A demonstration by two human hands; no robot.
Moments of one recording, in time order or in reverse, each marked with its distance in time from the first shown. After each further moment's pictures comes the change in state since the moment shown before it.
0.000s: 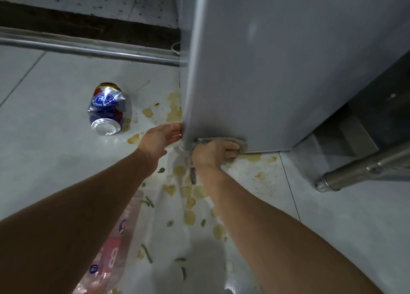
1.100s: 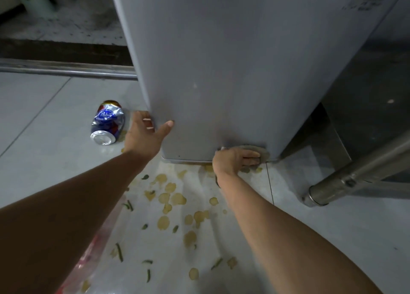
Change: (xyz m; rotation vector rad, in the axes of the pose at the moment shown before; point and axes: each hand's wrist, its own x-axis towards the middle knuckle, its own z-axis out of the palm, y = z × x) left_hand -0.026 0.033 0.063 0.380 0.465 0.320; right_hand 0.062 0.003 -0.090 0.050 0.002 -0.027
